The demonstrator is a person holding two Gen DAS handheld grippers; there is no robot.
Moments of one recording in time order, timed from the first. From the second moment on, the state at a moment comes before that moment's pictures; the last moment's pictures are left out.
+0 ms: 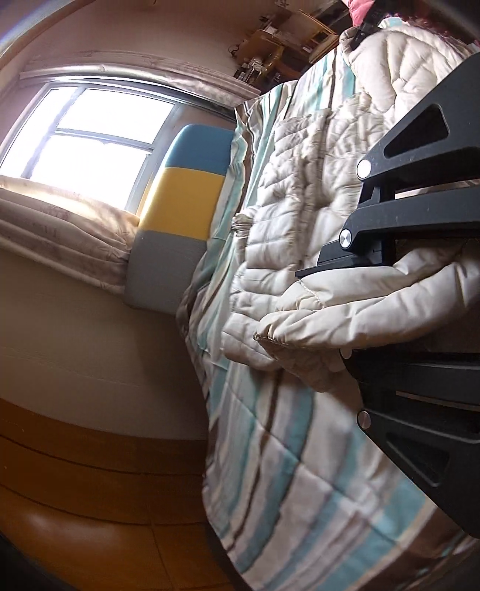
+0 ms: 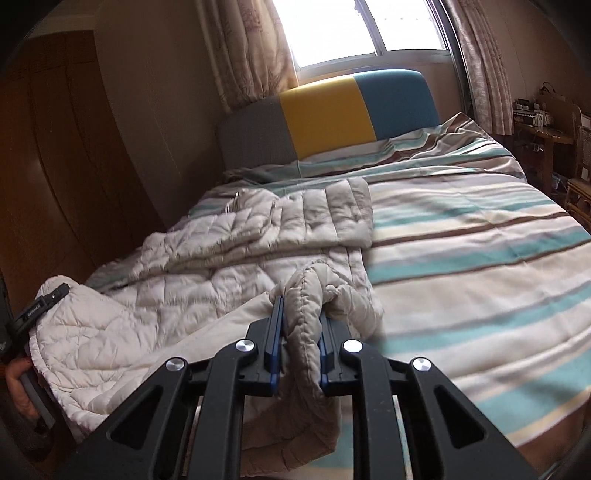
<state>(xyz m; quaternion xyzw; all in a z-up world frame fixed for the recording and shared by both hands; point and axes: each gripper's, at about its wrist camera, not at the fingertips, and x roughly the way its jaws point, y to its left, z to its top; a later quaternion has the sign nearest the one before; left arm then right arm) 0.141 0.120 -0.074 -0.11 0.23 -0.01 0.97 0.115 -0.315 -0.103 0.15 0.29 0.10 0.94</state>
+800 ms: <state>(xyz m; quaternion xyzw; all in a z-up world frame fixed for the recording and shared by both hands) 0.348 0.132 -0.097 -0.13 0.33 0.01 0.94 0.311 -0.319 -0.118 0.21 0.32 0.07 0.92</state>
